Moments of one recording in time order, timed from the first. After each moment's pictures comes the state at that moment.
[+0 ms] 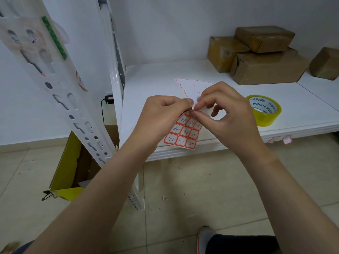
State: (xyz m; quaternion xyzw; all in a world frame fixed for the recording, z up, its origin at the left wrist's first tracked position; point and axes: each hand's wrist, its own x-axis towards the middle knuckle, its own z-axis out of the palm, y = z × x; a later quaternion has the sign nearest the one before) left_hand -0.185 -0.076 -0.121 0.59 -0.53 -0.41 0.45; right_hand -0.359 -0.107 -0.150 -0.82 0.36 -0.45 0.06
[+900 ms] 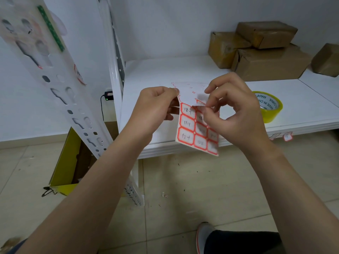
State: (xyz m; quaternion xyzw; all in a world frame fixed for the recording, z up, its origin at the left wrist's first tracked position) left_hand -0.175 -0.089 -0.123 0.60 -0.49 -0.43 0.47; right_hand -0.366 -0.105 -0.147 -0.81 0.32 -0.49 0.09
